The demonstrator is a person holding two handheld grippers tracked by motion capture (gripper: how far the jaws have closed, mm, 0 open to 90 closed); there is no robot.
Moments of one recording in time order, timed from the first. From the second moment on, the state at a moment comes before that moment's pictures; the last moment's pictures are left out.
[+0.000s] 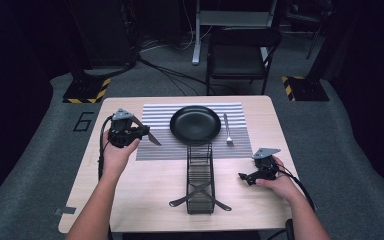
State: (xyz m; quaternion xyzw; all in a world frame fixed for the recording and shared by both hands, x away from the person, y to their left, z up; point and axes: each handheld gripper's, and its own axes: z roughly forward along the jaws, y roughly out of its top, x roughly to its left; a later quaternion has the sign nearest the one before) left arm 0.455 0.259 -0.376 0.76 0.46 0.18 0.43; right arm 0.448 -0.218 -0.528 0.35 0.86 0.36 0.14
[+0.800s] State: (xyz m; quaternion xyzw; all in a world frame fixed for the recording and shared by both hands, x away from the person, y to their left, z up) left arm 0.489 0.260 -0.409 0.76 0.48 0.18 0.41; right arm 0.448 -0.218 -0.528 0.35 0.86 0.36 0.14
